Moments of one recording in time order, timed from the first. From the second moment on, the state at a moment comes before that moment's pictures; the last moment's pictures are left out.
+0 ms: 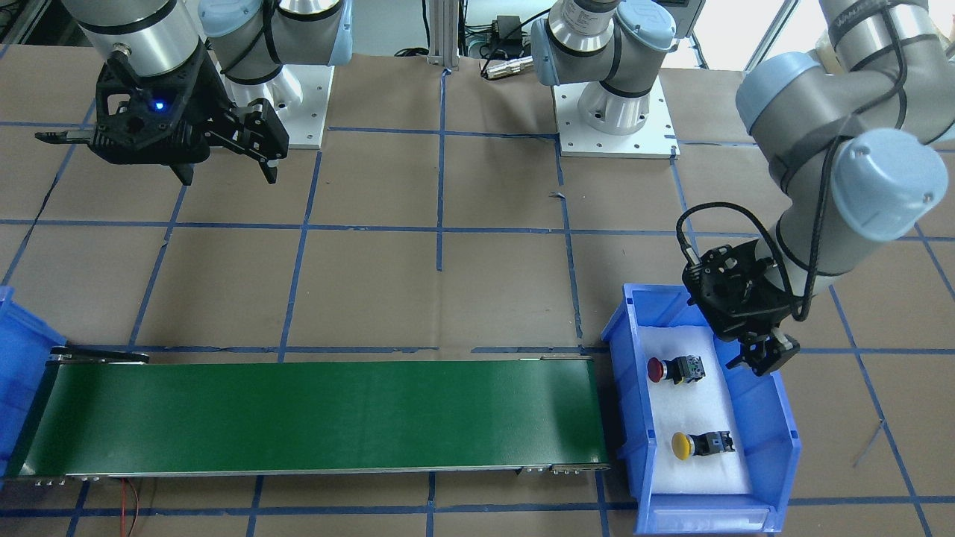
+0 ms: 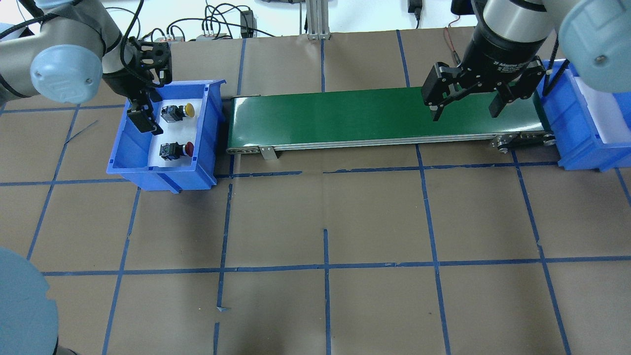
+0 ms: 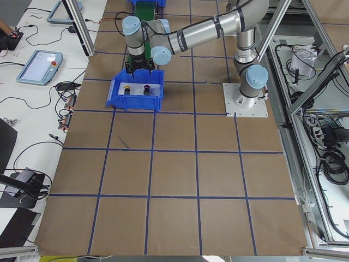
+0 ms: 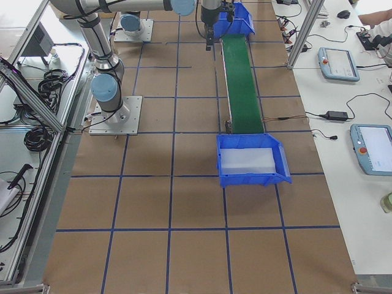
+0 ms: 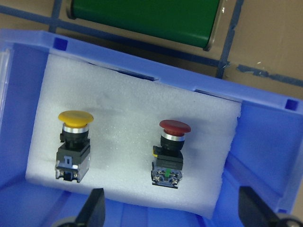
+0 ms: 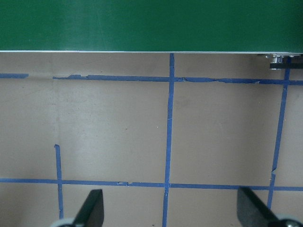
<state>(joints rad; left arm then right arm) -1.38 -1.95 -1.55 -1.26 1.58 1.61 1.58 -1.58 1.55 -1.52 -1.55 -0.02</state>
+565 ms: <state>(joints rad) -1.38 -2.06 -1.54 -1.20 1.62 1.69 1.58 -1.58 1.56 -1.51 -1.55 -0.02</state>
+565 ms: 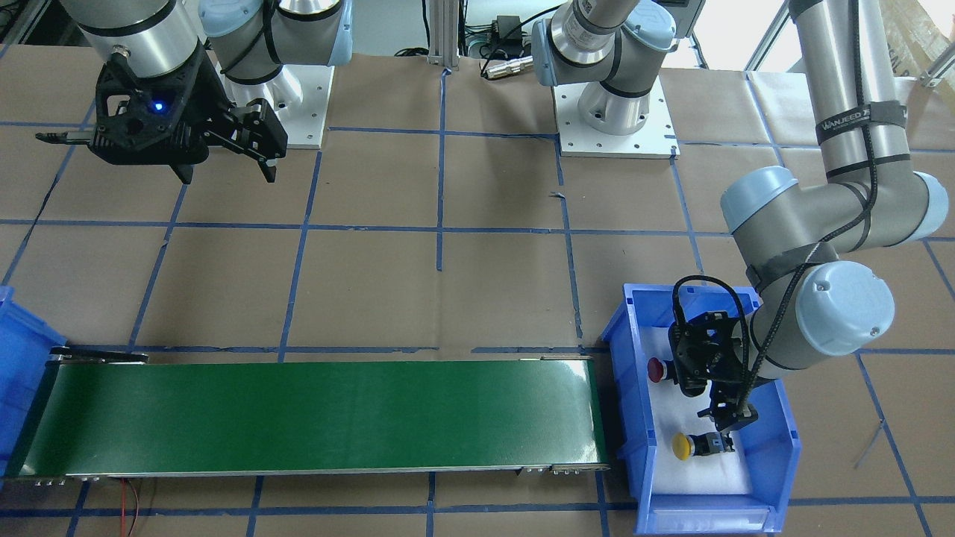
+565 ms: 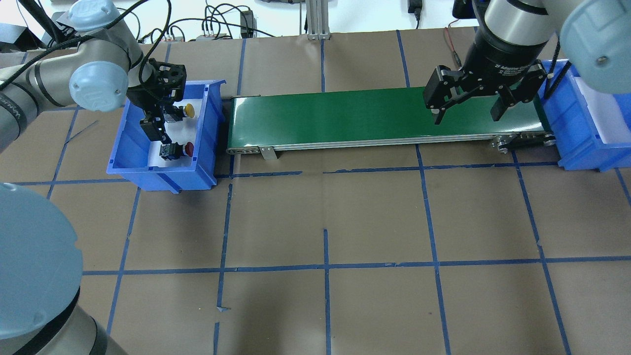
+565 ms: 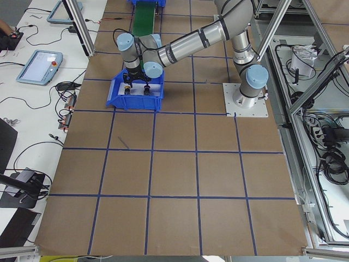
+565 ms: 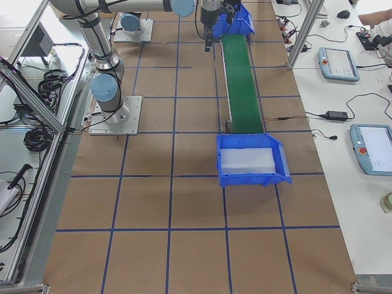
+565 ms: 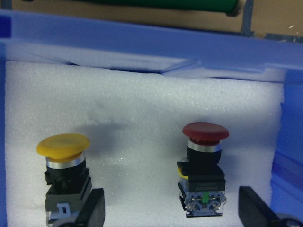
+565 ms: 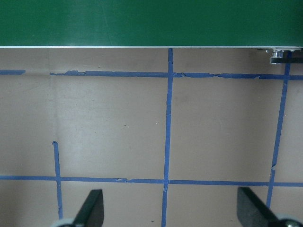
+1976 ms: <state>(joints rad) -1.38 -2.05 -1.63 -1.10 1.67 1.76 1.58 -1.58 1.56 -1.50 -1.57 -0.02</state>
